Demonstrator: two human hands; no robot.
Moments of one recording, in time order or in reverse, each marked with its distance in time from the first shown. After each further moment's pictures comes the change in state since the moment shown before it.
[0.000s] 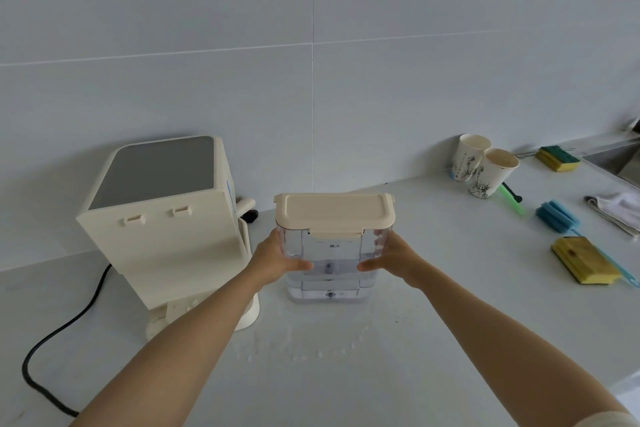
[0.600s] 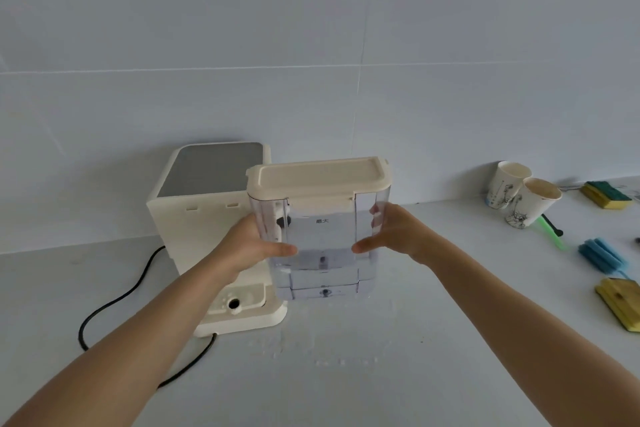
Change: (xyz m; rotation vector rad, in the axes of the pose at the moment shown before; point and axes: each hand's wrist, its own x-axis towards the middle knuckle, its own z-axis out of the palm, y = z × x) left_hand -0.076 0.028 -0.093 -0.171 0.121 0.039; right_hand -0.028 -0.109 0.018 -0.240 -0.065 -0.151
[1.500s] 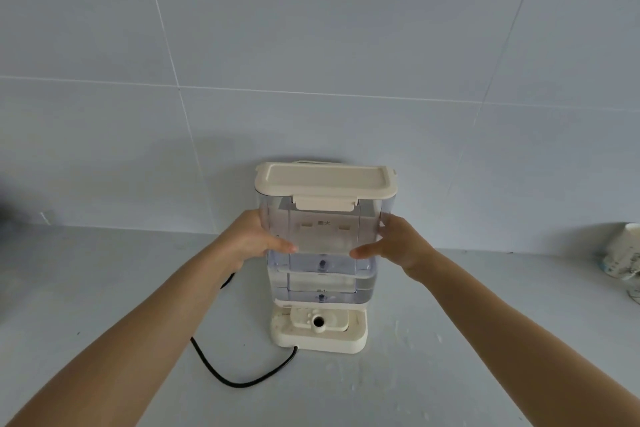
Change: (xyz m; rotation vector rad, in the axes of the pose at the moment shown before) left_hand -0.036 -0.020 -0.141 -0.127 0.161 -0.177; right_hand 0.033 -0.115 0.109 0.216 -0.170 -0.200
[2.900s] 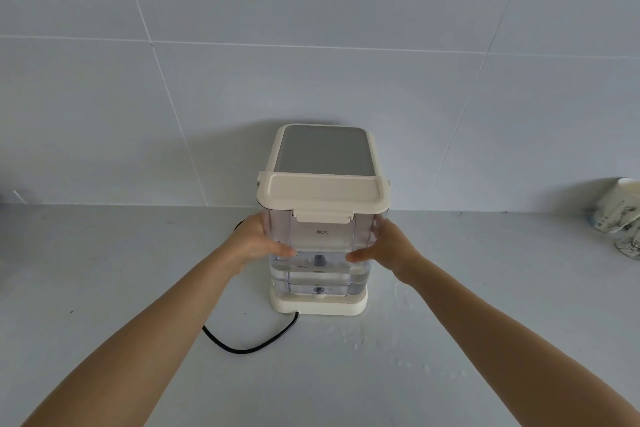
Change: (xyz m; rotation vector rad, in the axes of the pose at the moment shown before) left_hand 0.017 -0.084 0.024 0.147 -0.076 -0.056; right_hand 0.000 0.092 0.040 0.031 0.052 0.172
